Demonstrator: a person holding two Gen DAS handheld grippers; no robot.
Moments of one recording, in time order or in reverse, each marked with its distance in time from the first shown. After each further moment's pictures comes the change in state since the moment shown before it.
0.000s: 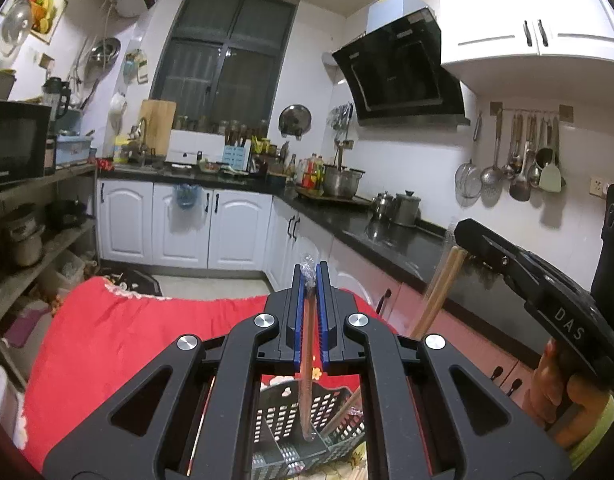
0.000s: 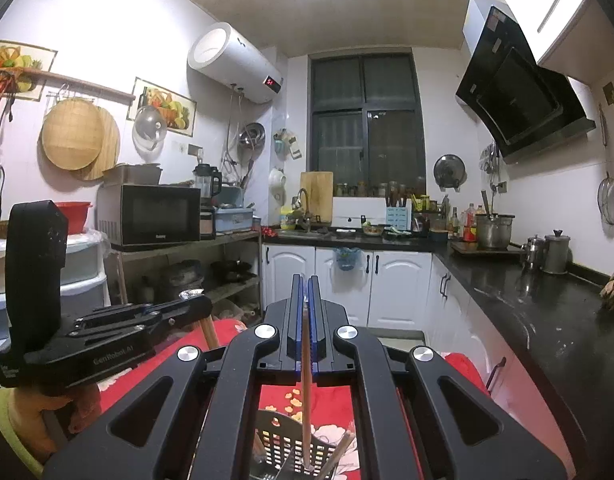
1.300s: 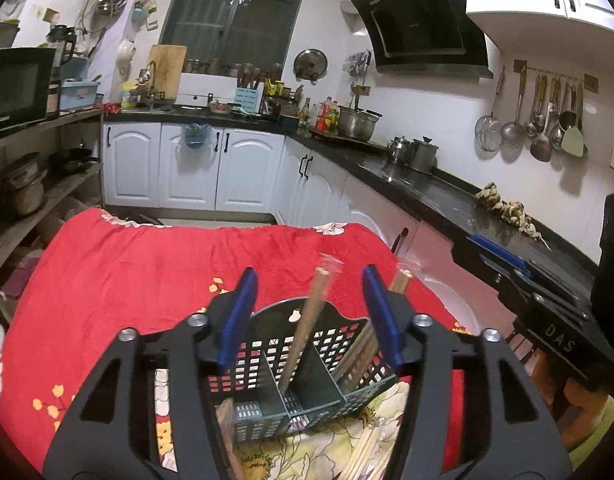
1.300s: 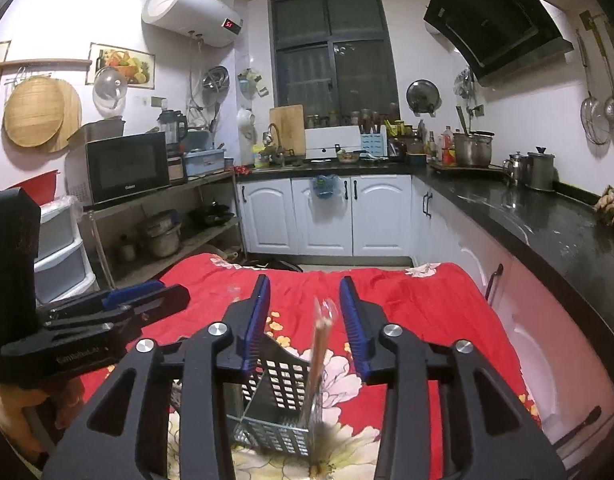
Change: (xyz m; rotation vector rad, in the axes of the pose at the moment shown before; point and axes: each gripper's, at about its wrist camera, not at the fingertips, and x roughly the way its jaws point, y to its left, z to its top) left arm 0.033 0.010 -0.073 -0.047 0.181 0.037; right arm 0.018 -0.022 -0.085 0.110 0.219 -0.079
